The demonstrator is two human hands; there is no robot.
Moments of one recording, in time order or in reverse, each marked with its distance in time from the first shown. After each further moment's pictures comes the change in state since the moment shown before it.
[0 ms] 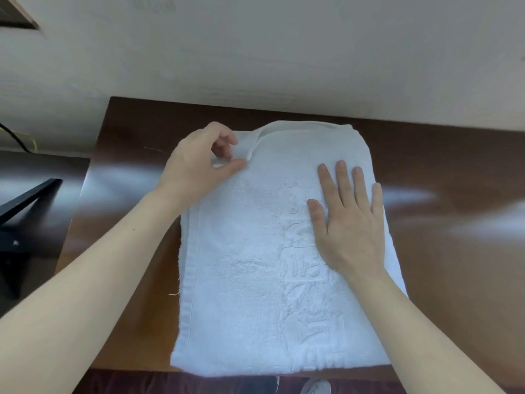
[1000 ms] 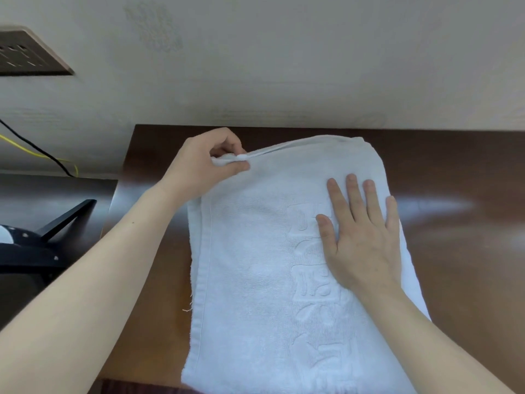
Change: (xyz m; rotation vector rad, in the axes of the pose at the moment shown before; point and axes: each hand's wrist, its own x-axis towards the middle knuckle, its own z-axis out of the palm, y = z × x) left_hand 0.032 0.006 -0.023 -0.093 -0.123 -0.092; right_hand 0.004 0.004 0.001 0.021 0.022 -0.011
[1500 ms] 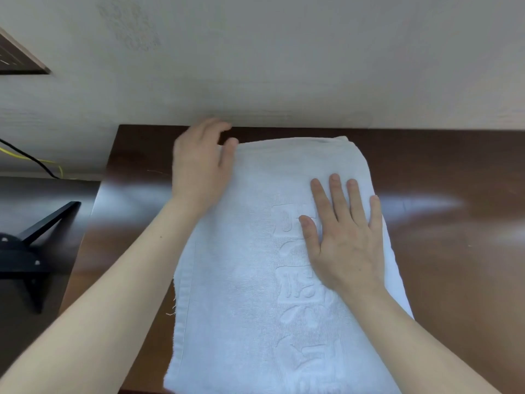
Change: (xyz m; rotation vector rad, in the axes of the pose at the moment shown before) left_hand 0.009 0.008 0.043 0.475 0.346 0.061; right_hand 0.002 0.001 0.003 0.010 -0.011 -0.015
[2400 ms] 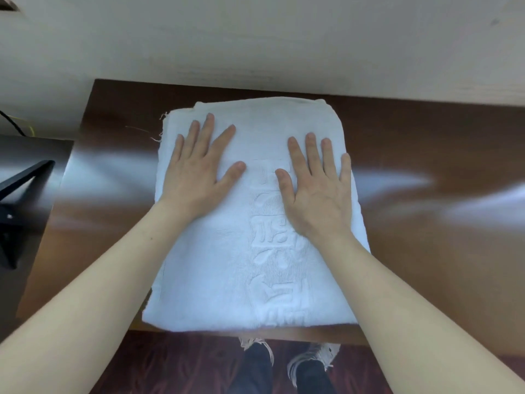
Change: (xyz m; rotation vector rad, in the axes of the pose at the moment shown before) left_hand -0.088 0.016 0.012 0.167 -0.398 -0.012; right_hand 0.000 0.001 -0.001 0.030 -0.016 -0.006
